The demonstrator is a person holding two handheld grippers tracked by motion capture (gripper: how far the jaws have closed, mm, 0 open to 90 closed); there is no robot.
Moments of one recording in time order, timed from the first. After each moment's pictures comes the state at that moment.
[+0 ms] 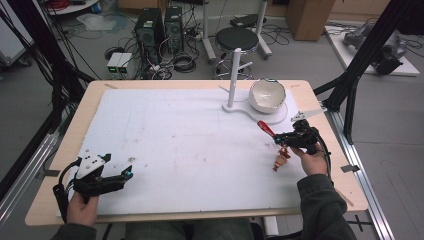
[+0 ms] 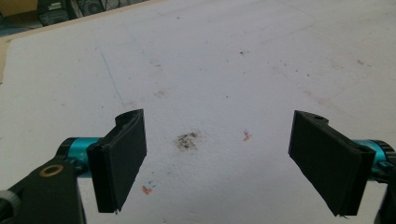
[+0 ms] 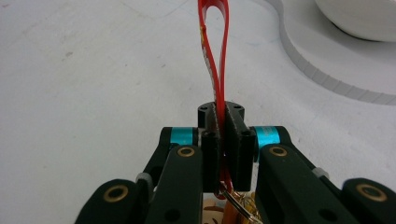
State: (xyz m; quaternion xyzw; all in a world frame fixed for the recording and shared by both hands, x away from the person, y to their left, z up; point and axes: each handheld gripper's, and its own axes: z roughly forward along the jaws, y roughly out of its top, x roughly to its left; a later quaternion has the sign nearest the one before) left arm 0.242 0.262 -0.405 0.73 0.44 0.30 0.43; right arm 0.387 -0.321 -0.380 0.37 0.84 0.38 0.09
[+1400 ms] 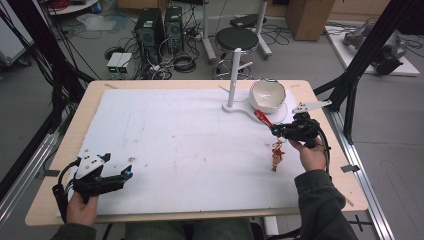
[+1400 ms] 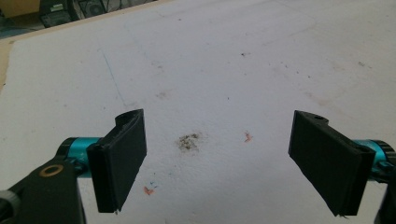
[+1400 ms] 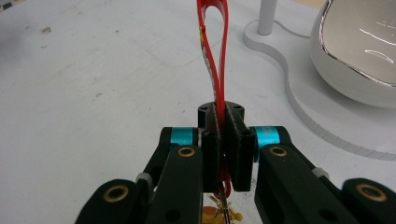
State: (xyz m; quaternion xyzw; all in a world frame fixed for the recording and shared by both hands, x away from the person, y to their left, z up) left arm 0.242 0.263 -0.404 0.73 0.44 0.30 0.43; right arm 0.385 -0.309 -0.348 0.34 0.83 0.43 0.11
